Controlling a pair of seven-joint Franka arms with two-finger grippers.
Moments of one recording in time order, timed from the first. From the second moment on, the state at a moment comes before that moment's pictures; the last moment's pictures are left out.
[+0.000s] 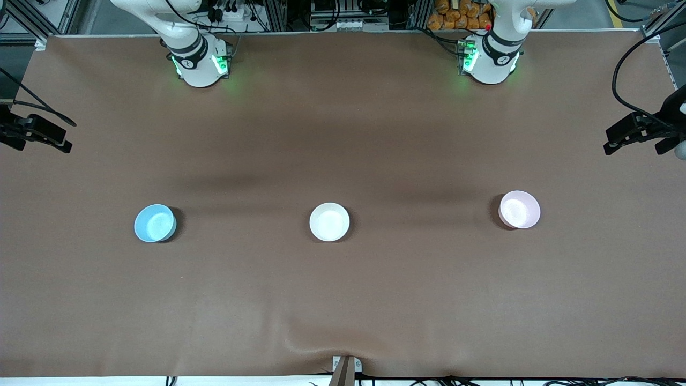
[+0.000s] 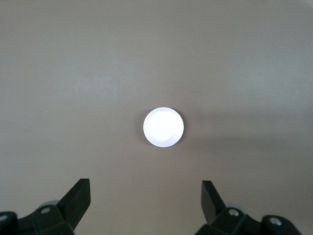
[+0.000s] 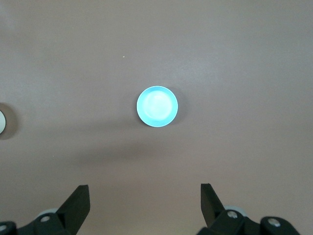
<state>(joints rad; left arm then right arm) -0.06 0.01 0.06 -1.56 0.02 1.61 0.01 -0.06 -0.01 -0.03 -1.59 0.01 1.57 -0.01</state>
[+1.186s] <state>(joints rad) -0.04 0.11 0.07 -1.63 0.01 1.61 0.01 -0.06 0.02 -0.03 -1.59 0.01 1.57 -0.01</state>
